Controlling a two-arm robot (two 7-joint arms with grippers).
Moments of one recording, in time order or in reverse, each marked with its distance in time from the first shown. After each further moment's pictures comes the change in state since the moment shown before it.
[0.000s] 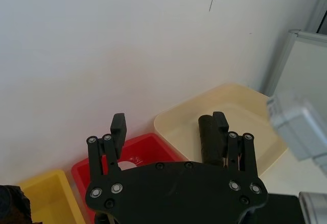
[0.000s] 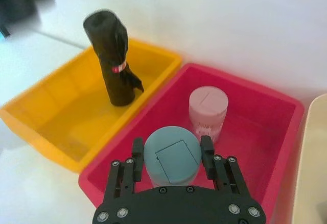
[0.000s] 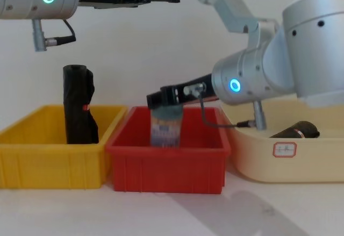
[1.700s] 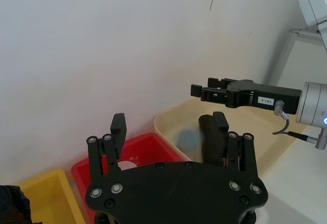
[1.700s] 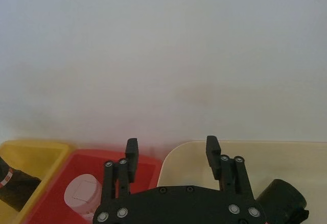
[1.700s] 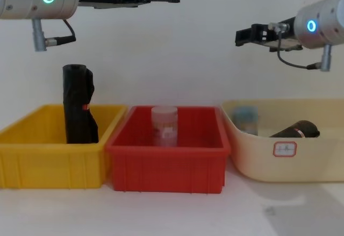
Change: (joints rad) left arm 0.000 0.000 0.000 0.000 0.000 0.000 0.000; right arm 0.160 -0.006 0.289 0.127 0.079 -0.085 -0.137
